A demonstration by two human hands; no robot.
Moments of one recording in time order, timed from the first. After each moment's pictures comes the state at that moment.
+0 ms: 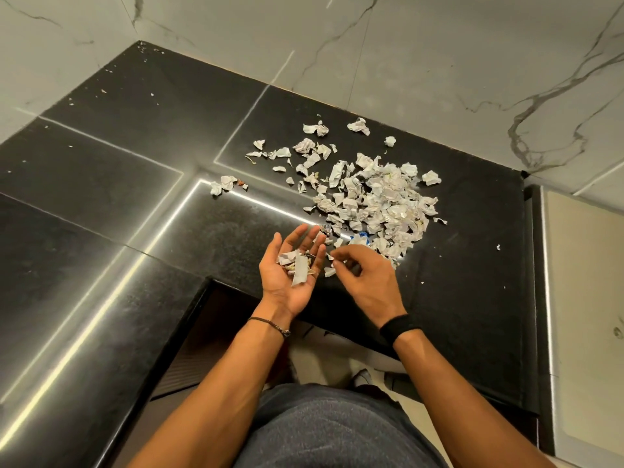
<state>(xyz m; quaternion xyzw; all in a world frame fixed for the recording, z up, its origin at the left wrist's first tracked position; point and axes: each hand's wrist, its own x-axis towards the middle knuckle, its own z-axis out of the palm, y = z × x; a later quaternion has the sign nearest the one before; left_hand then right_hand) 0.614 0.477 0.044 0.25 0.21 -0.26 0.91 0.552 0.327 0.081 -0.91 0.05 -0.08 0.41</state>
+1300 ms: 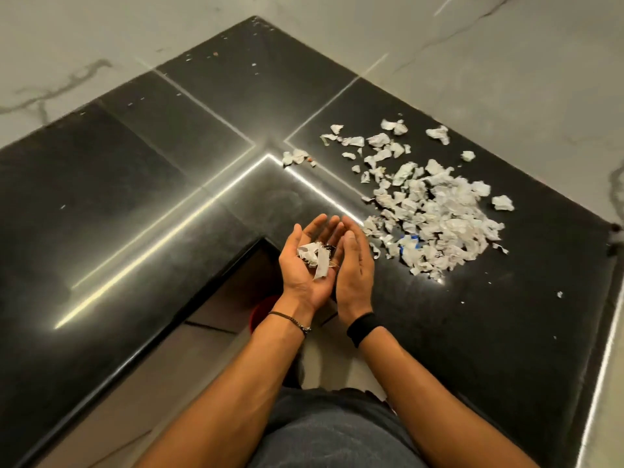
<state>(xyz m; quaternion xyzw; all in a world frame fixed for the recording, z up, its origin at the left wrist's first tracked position) 0.567 0.503 0.068 0.13 0.23 -0.11 0.96 0.548 0.434 0.085 -0.65 0.14 -0.06 0.75</state>
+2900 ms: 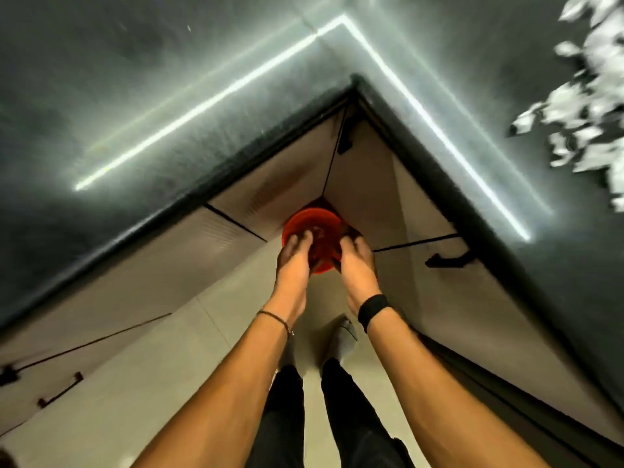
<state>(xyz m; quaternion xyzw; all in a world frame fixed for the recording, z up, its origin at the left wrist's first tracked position) 0.432 0.590 -0.146 0.47 0.49 -0.09 0.73 0.464 0.495 -0.158 -0.70 0.29 0.28 0.59</state>
